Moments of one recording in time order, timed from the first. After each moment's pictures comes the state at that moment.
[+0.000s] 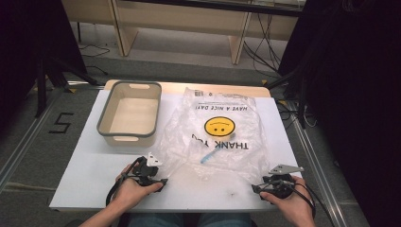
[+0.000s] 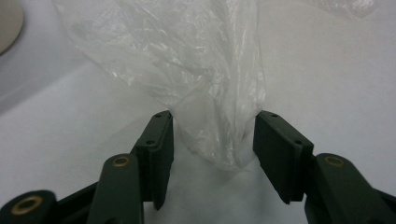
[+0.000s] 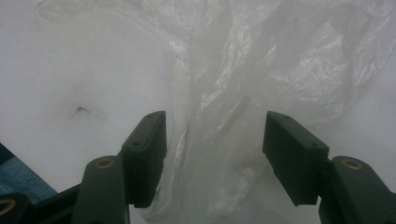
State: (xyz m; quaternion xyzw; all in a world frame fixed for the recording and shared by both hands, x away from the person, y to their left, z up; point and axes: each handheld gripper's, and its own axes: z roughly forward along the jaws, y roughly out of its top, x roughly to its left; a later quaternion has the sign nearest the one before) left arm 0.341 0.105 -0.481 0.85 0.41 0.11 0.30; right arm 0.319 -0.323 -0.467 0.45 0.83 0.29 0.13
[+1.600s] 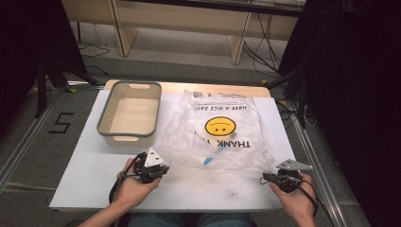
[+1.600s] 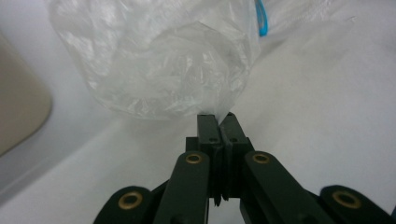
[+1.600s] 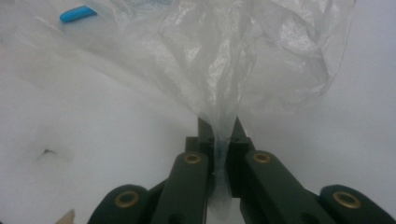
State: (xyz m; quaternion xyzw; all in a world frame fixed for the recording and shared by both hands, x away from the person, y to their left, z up) left arm 0.338 0.102 -0.456 0.84 0.36 0.16 0.38; right arm 0.323 -0.333 -0.453 0.48 0.79 0.32 0.20
